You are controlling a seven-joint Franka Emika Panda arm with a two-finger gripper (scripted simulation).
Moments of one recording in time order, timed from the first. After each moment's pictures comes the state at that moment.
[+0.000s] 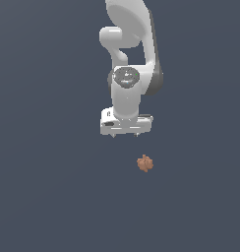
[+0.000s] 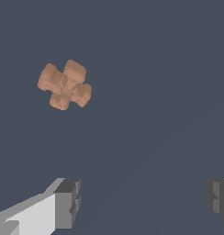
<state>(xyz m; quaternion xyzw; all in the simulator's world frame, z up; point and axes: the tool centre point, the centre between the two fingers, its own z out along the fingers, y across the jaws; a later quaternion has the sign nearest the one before) -0.014 0.023 0.144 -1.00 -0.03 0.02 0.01</state>
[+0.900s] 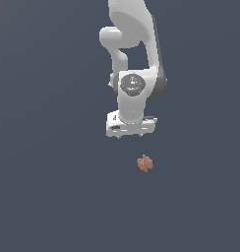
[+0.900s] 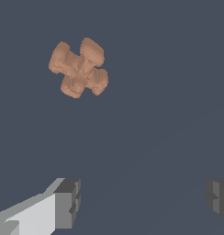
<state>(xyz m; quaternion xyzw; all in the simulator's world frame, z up) -0.024 0.044 0.124 -1.00 -0.04 0.04 0.02</state>
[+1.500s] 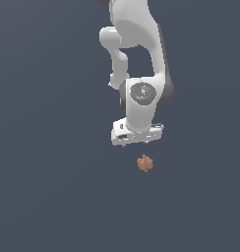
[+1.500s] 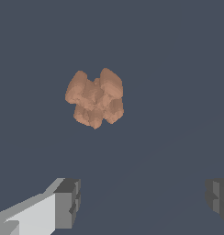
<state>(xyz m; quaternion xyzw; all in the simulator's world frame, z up) 0.011 0.067 0.116 -1.00 -0.07 0.03 0.01</state>
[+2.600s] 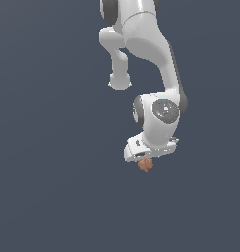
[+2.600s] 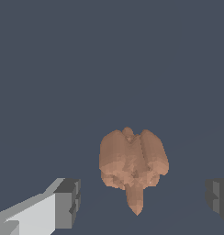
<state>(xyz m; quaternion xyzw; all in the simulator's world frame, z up) 0.069 0.116 0.093 -0.99 -0.11 0.00 0.00</state>
